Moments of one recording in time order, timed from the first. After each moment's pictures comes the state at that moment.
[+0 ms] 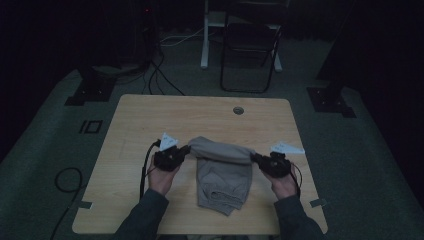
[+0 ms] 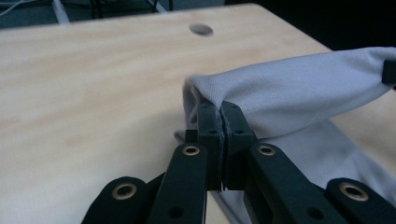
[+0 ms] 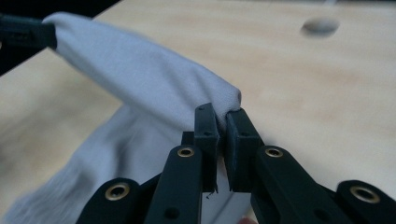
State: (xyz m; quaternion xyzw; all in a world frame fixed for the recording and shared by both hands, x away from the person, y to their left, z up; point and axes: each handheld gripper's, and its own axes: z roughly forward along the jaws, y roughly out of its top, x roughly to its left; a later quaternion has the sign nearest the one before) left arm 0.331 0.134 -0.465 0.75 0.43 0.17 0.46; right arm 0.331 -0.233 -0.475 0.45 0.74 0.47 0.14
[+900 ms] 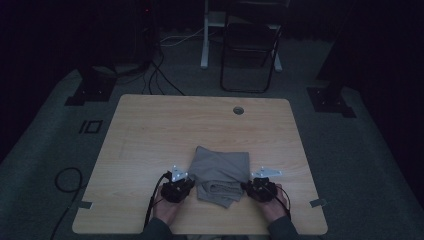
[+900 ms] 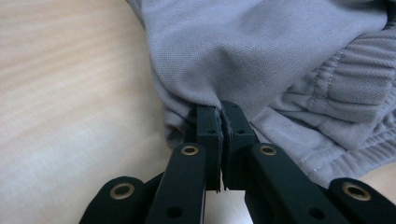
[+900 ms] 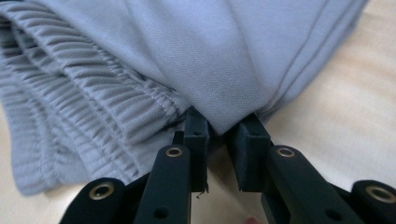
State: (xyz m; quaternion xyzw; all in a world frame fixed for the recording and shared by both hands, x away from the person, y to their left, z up) left arm 0.296 0.113 -0.540 0.79 0.46 0.13 0.38; right arm 0.298 -0.199 -0.541 0.44 0.81 0.37 0.13
